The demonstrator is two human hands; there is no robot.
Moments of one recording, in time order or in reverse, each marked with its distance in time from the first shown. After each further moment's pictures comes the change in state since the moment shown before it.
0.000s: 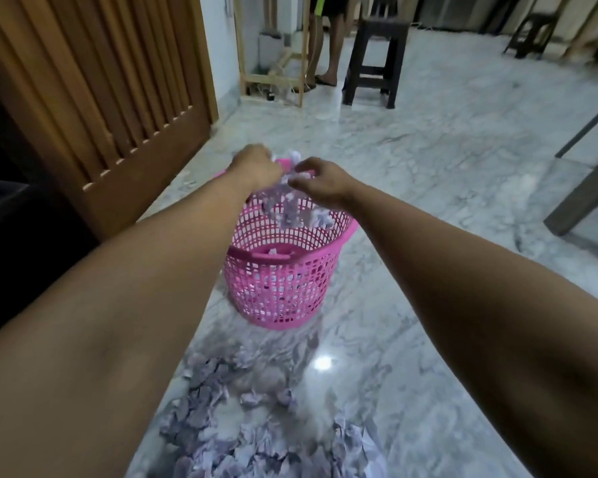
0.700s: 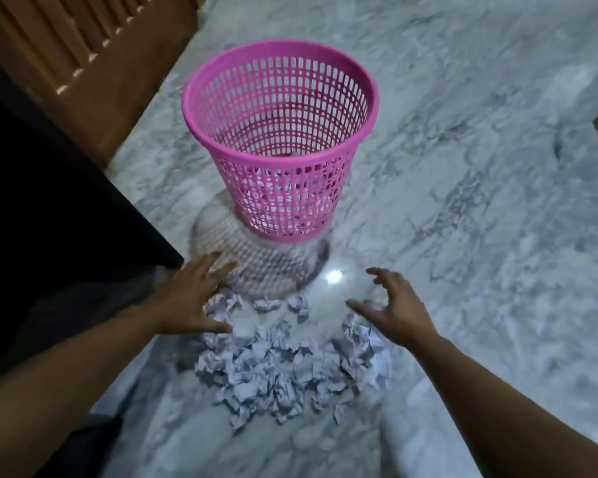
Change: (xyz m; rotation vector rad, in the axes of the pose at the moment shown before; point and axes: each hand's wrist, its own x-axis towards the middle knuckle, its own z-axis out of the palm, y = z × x) left_hand -0.238 -0.286 0.081 0.541 -0.587 0.353; right_hand -0.274 0.220 0.141 -0.073 -0.039 0.286
